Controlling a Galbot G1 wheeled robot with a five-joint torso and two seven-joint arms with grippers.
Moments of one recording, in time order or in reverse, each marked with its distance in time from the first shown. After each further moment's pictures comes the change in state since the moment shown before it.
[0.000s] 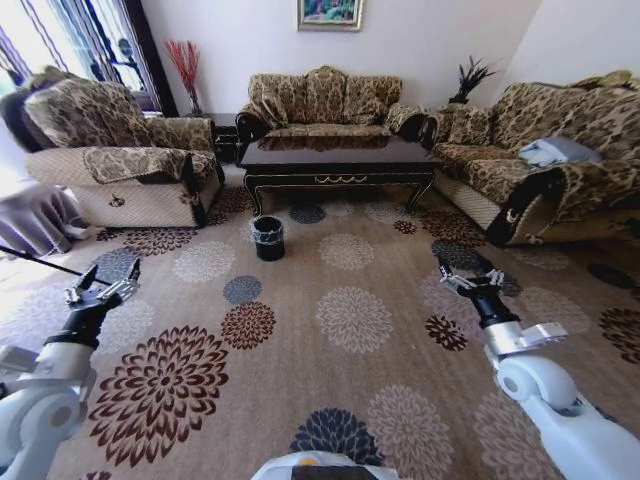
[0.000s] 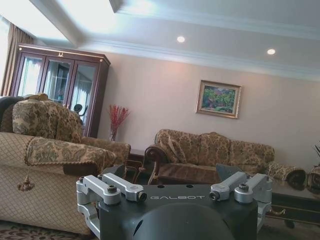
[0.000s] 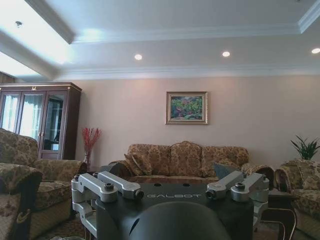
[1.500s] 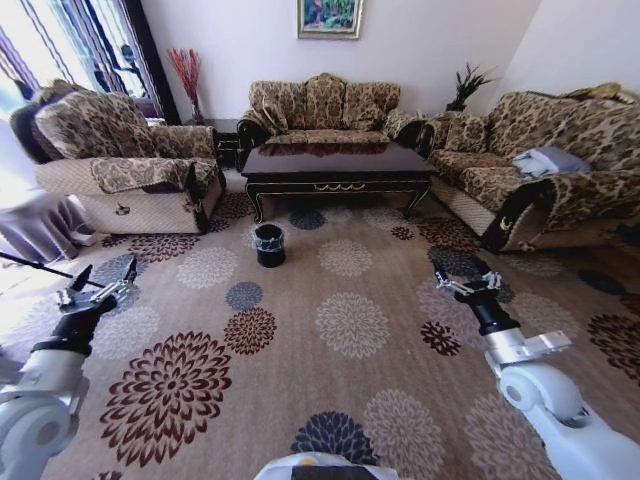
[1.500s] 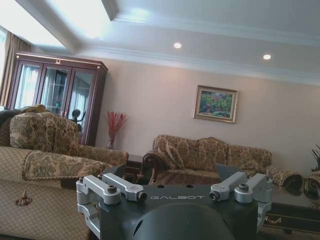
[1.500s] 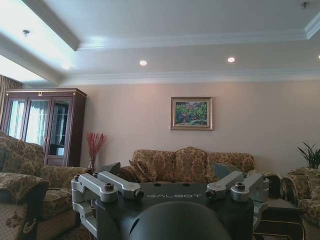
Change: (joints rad) left arm 0.073 -0.033 -0.055 -0.083 -0.011 0.010 0.002; right arm -0.031 0.026 0.005 0.035 -0.017 0.001 0.001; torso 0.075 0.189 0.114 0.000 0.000
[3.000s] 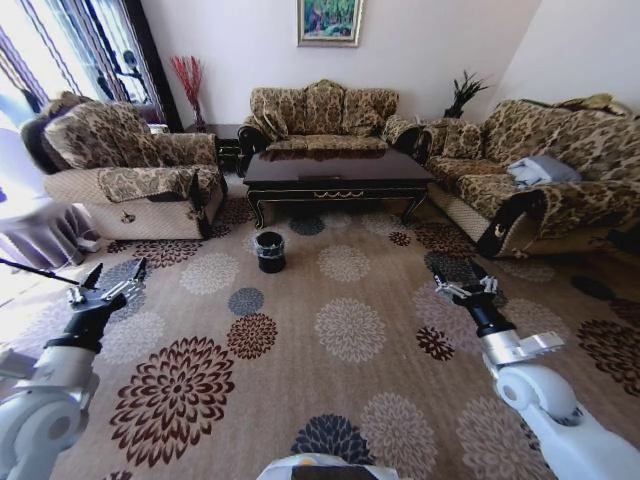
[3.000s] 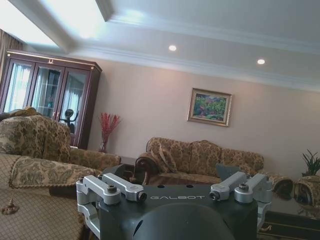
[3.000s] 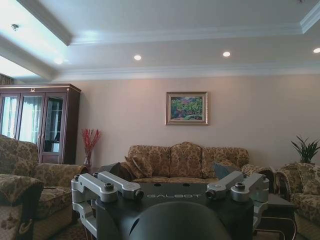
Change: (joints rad) left arm -0.040 0.011 0.055 0.015 0.012 0.002 -0.003; right arm 0.005 0.005 -0.013 -0.037 0.002 -0.008 -0.003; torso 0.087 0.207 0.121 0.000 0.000
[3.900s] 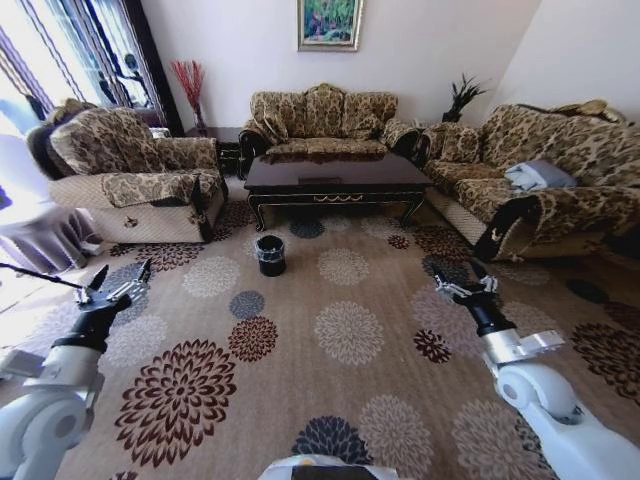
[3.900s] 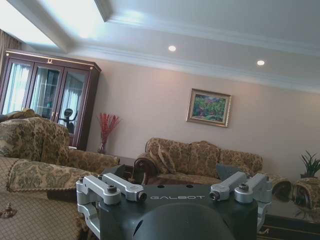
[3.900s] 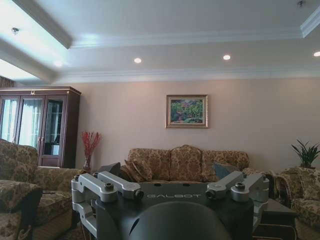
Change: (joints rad) left arm 0.001 -0.006 0.010 -0.009 0.004 0.007 -0.007; right arm 0.000 -0.004 0.005 0.002 0.004 -0.001 0.000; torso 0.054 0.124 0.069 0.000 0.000
